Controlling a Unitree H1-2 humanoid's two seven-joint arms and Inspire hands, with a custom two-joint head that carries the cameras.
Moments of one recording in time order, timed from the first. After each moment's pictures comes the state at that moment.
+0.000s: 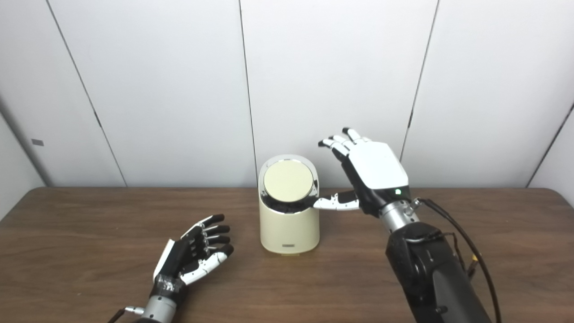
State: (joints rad) left arm -0.21 0.07 -0.01 0.17 0.00 -0.12 -0.06; right arm -0.53 -0.28 0.19 -0.13 -1.02 0.11 0.11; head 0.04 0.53
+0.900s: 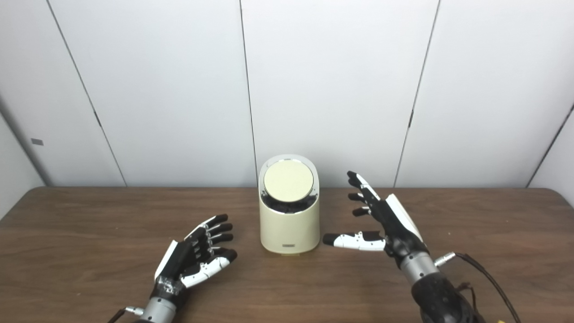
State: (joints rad) left arm -0.19 0.08 -0.01 0.13 -0.04 -0.10 -0.14; right arm -0.30 -0.22 0.03 -0.10 -0.31 0.13 0.19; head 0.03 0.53
